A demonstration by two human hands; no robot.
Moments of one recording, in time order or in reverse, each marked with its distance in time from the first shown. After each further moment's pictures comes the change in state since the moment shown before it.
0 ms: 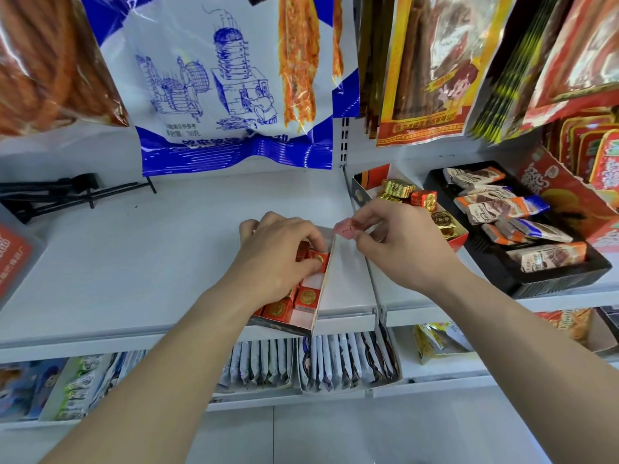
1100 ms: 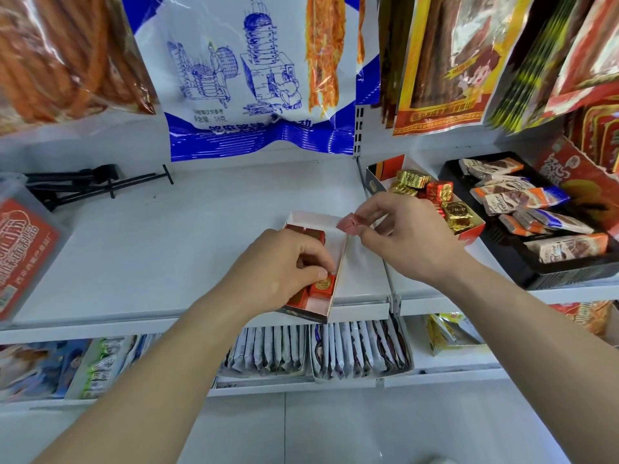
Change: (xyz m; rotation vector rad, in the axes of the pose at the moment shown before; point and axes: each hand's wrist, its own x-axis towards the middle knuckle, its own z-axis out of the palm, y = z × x) left_hand -0.032 -0.004 -0.016 -0.340 -0.181 -0.058; right_hand -0.002 -0.011 0.006 0.007 -0.047 -0.041
